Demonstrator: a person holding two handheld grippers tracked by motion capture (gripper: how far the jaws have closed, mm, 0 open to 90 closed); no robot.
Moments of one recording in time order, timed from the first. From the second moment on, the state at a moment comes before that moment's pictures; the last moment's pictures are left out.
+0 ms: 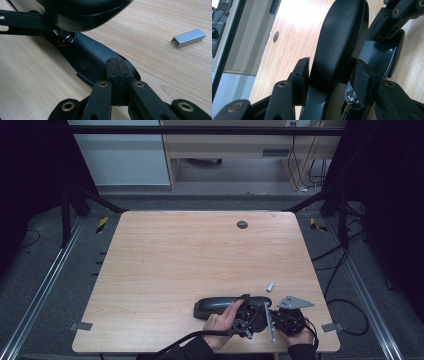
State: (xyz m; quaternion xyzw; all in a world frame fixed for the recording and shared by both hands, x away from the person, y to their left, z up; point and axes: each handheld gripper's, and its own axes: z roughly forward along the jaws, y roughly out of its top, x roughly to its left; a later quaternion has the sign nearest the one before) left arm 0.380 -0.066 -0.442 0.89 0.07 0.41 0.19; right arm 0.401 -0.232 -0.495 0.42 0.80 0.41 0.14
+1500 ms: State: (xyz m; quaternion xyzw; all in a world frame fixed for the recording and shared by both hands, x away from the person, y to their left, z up) left arm 0.373 -0.006 -0.380 0.84 0.17 0.41 0.29; right arm 0.401 -0.226 -0.495 0.43 0.80 0.41 0.14
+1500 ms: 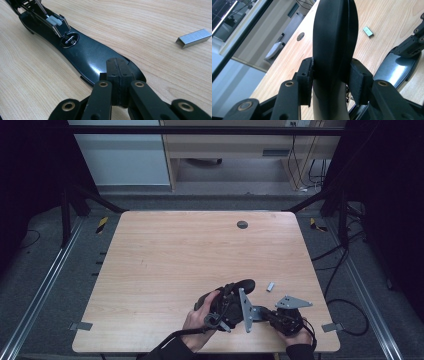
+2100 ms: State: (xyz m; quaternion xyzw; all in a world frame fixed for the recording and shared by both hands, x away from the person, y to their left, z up) left arm 0.373 0.039 -0.363 0.82 0.24 0.38 0.36; right arm 0.400 -0.225 -0.494 0.44 0.79 0.40 0.14
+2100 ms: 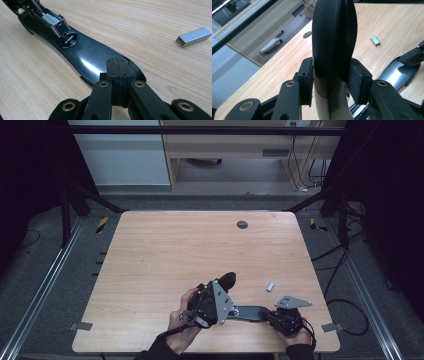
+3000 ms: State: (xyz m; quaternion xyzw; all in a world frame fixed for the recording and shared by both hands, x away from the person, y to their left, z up) left arm 0.376 0.096 -0.354 0.79 0.31 0.36 0.39; right arm 0.399 -0.224 -0.494 0.43 0.80 0.40 0.14
